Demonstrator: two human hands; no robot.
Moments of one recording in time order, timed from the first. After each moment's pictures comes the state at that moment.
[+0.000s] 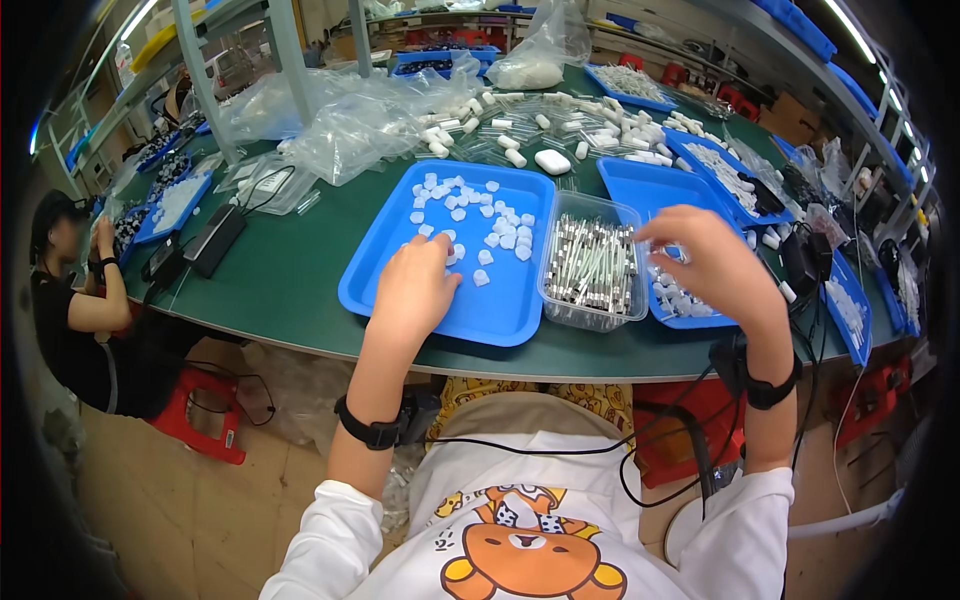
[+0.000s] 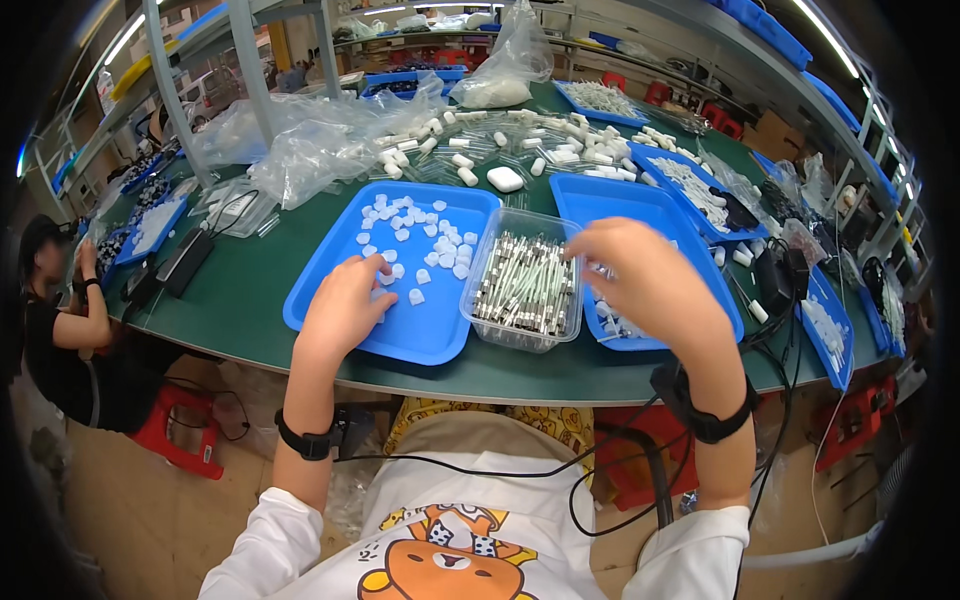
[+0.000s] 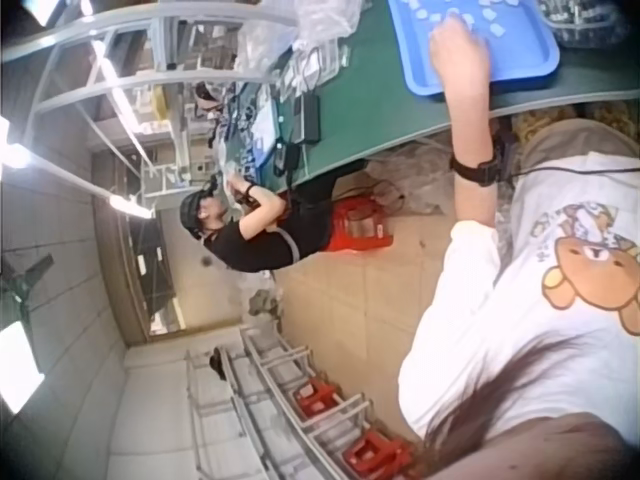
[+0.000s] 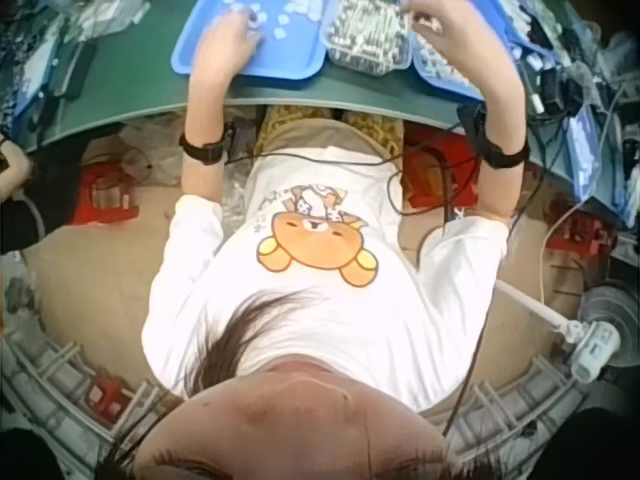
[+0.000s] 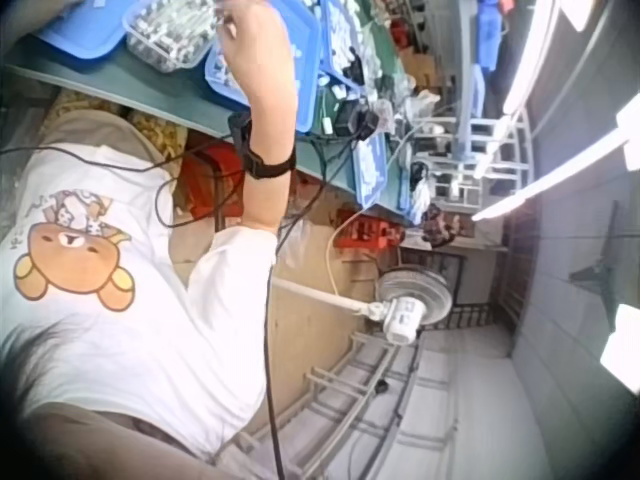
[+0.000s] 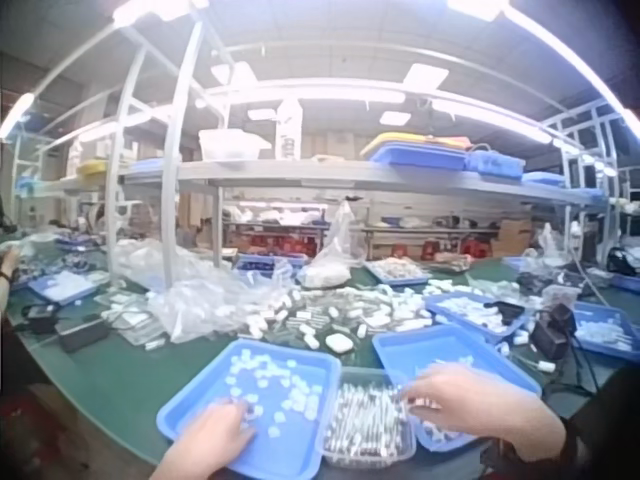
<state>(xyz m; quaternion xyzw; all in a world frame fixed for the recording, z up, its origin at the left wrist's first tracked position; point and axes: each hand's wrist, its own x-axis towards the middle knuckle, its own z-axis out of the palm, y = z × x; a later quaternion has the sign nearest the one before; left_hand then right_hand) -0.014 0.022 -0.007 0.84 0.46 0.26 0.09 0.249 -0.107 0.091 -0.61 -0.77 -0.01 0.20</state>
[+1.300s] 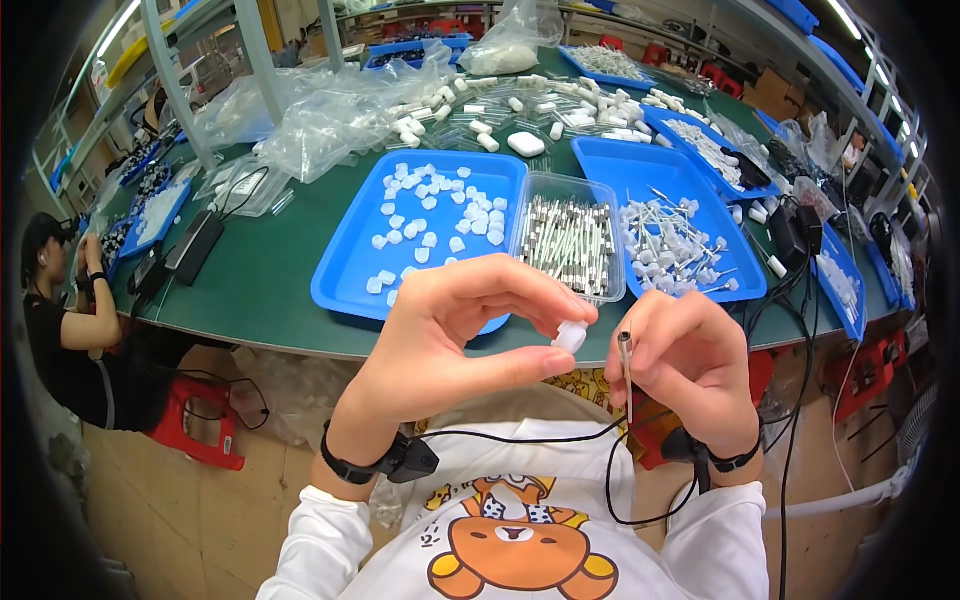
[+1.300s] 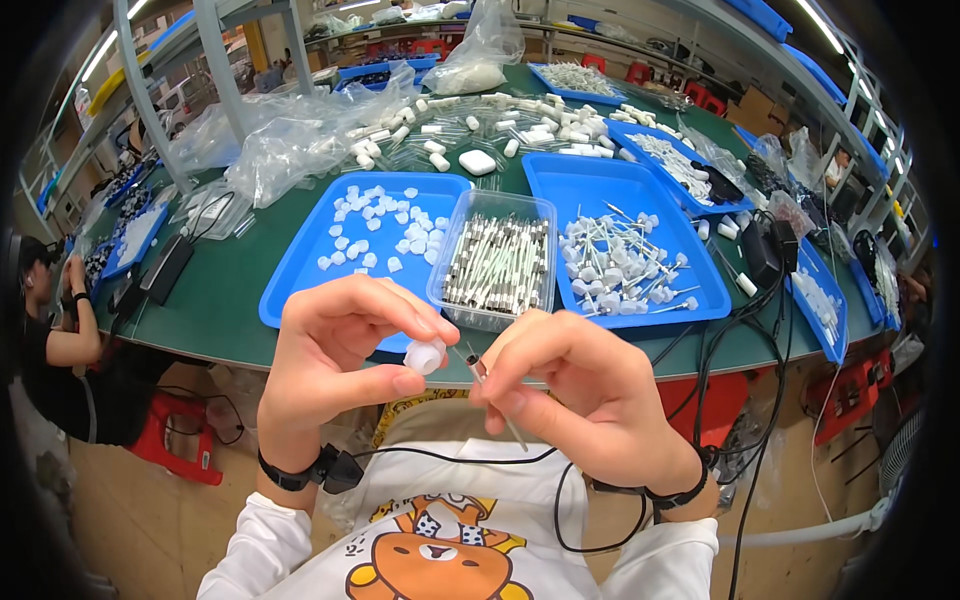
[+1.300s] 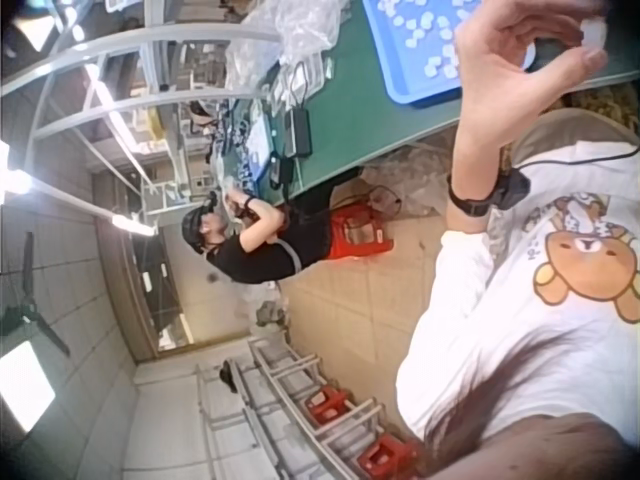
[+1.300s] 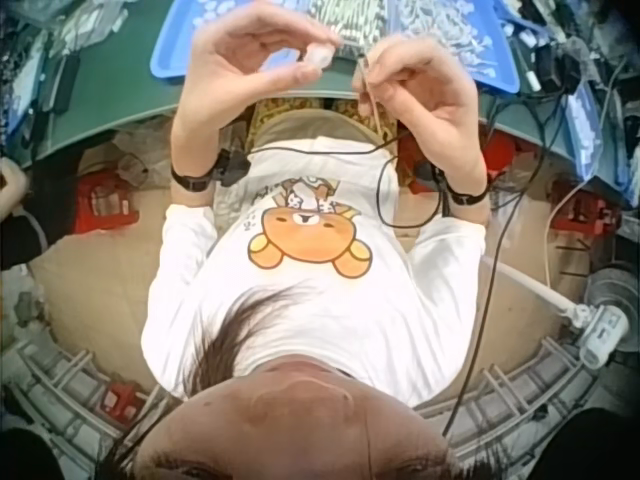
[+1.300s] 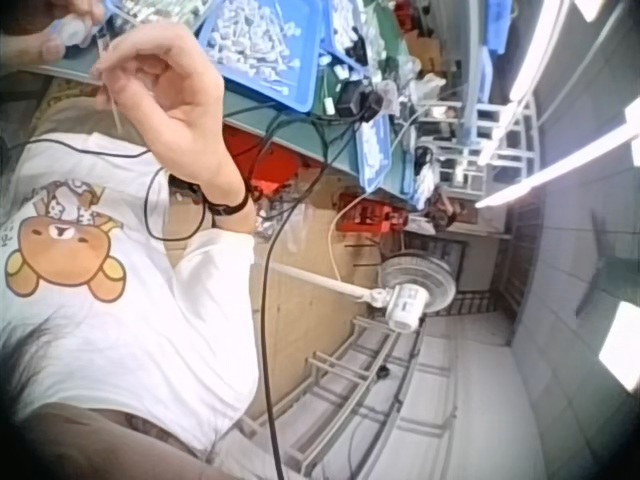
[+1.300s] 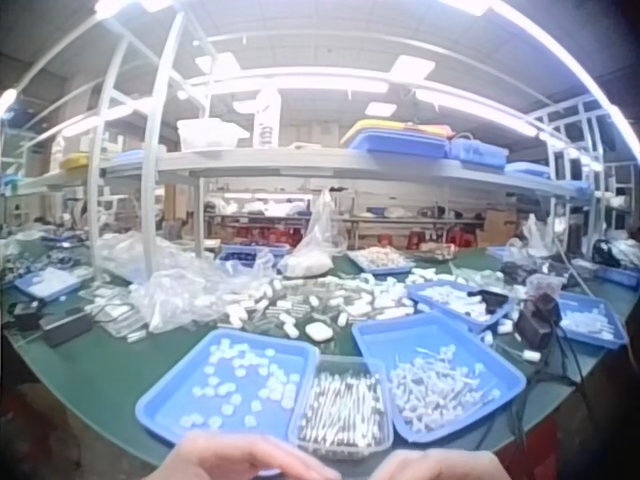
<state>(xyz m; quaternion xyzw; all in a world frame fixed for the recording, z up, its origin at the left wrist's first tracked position) 0.006 -0.064 0.055 0.68 -0.02 0.37 0.63 0.183 -0.183 0.062 -0.29 -0.61 0.43 0.60</state>
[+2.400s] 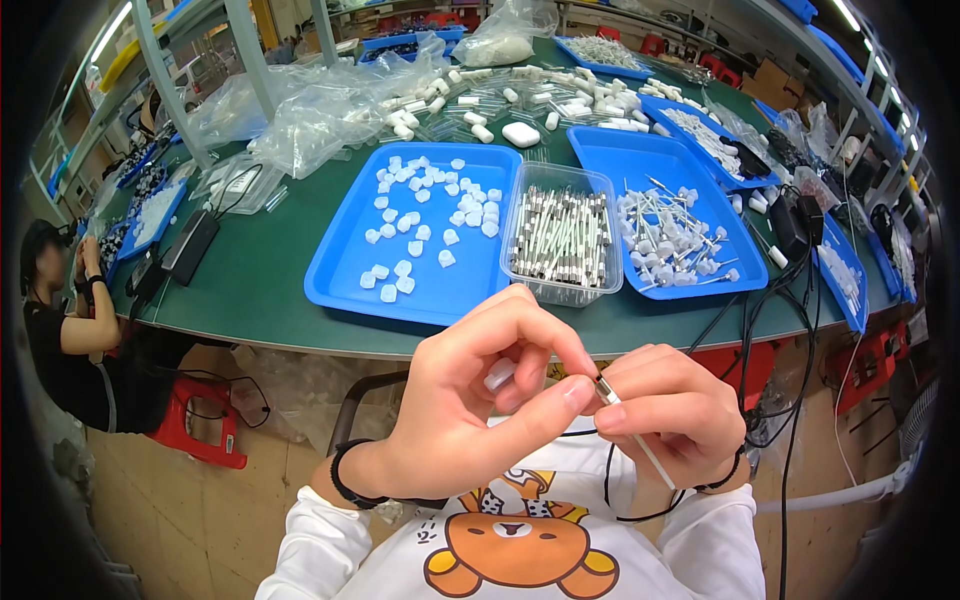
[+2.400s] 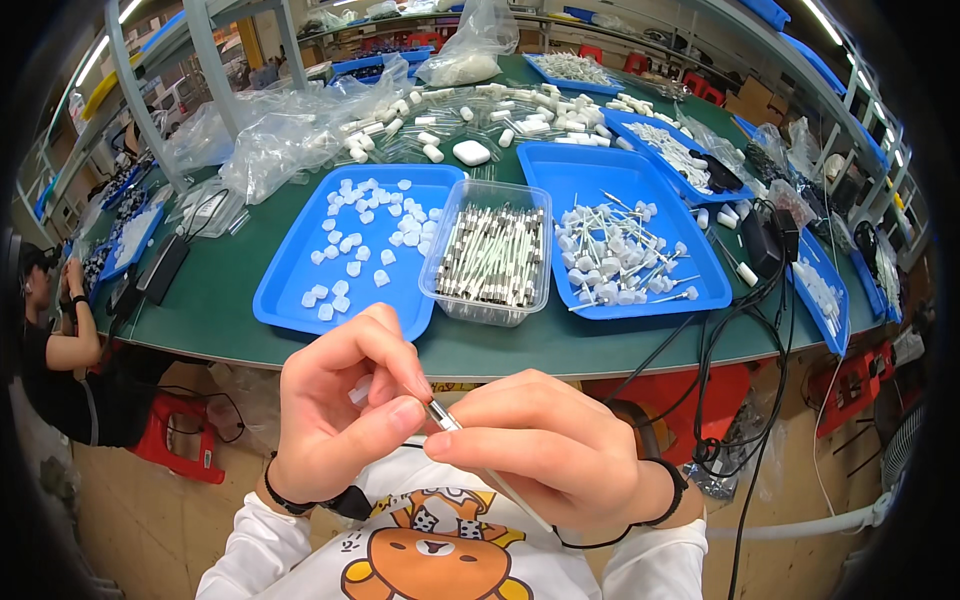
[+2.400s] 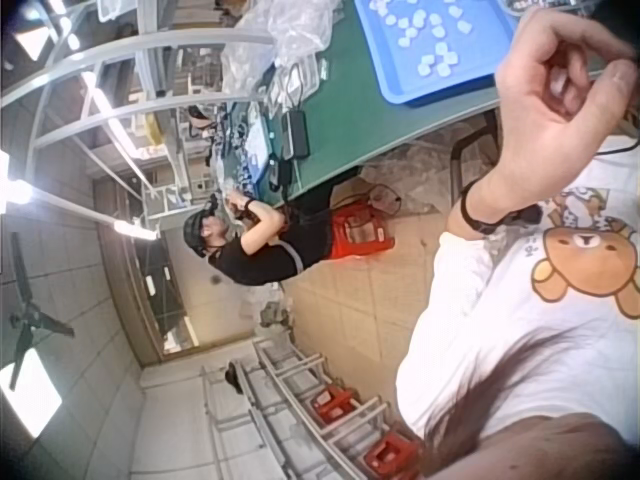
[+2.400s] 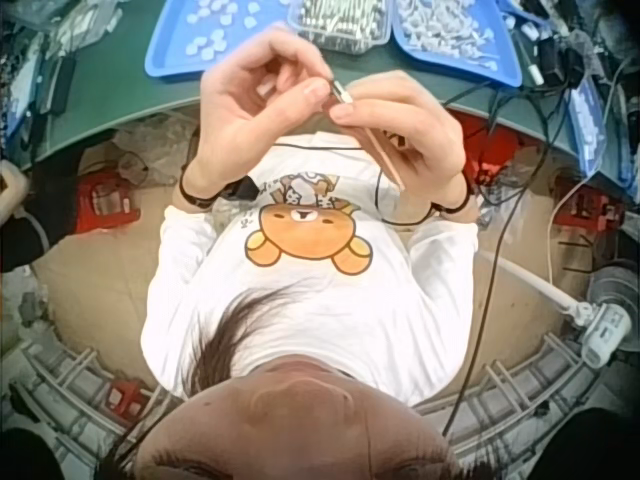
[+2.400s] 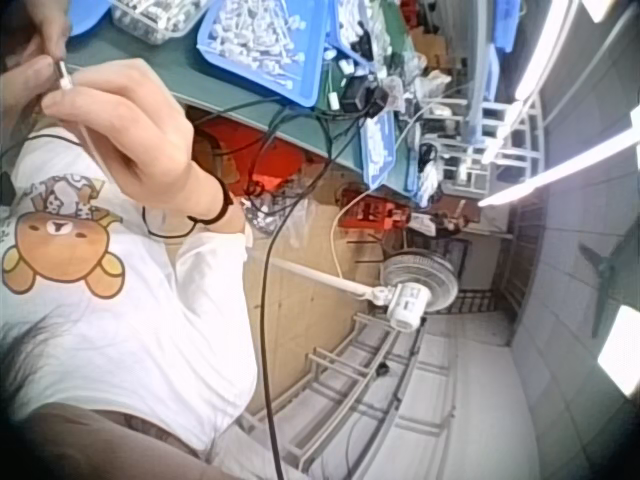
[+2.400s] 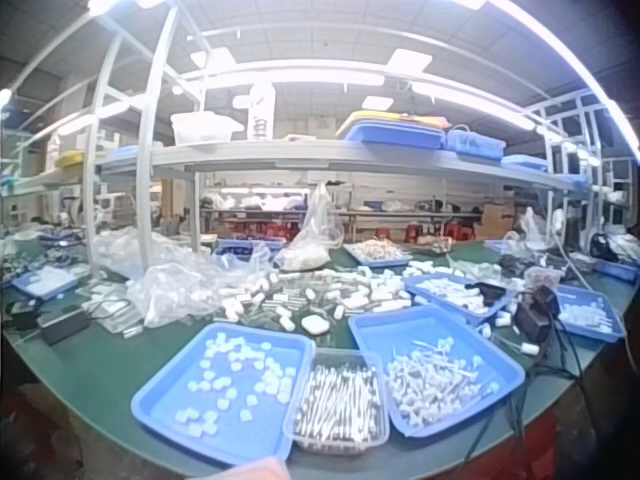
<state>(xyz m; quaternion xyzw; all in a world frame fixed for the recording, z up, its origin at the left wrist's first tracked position) 0.005 -0.107 0.054 0.68 0.07 0.40 0.61 0.167 -0.193 0.049 -0.31 -0.76 0.08 0.56</state>
